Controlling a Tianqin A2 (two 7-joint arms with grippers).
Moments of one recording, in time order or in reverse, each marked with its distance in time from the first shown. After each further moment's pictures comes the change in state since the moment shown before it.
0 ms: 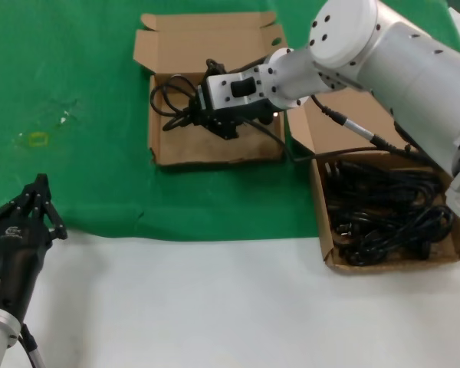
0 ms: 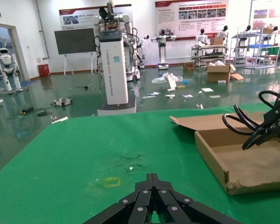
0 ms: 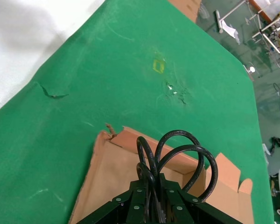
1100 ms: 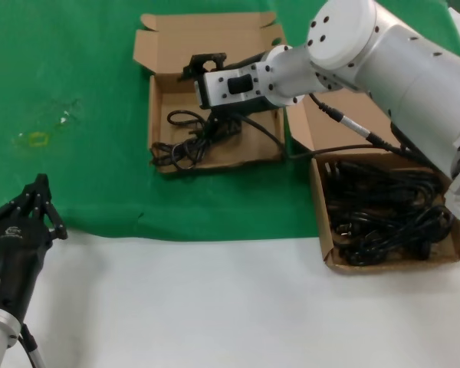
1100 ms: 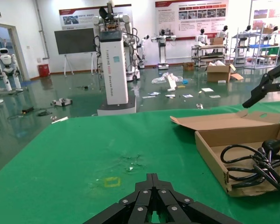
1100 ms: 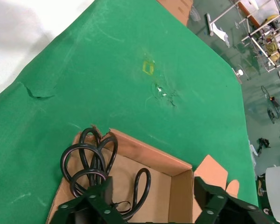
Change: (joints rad) left arm 0.000 0.000 0.000 0.000 0.000 0.000 0.000; right arm -0.007 0.000 0.000 0.010 0.025 0.050 -0.024
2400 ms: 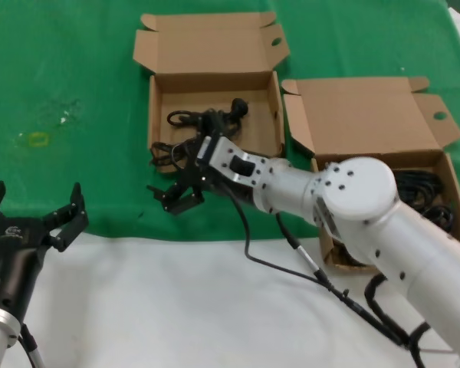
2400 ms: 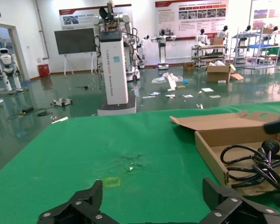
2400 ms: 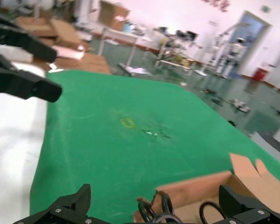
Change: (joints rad) left arm 0.000 0.000 0.000 0.000 0.000 0.000 0.000; right arm -0.555 0.115 0.442 0.489 0.012 0.261 0.186
